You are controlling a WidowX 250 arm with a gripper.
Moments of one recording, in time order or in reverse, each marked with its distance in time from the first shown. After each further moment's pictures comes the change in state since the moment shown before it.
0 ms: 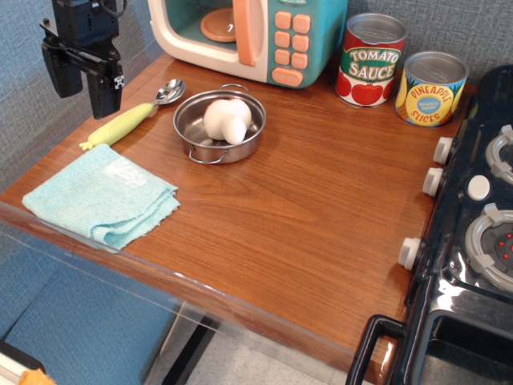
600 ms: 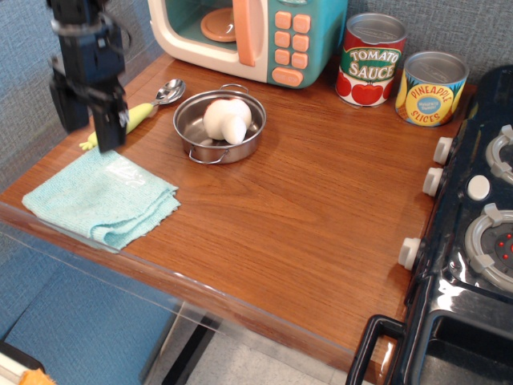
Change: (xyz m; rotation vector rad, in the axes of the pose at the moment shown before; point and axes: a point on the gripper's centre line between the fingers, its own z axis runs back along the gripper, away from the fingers) arm -0.017 -0.024 -0.031 -0.060 0.017 -0.024
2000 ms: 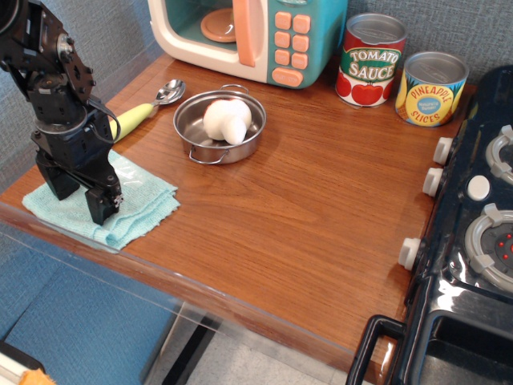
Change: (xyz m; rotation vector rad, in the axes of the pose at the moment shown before) arm -0.040 -0.031 -0.046 0.077 -0.108 0.074
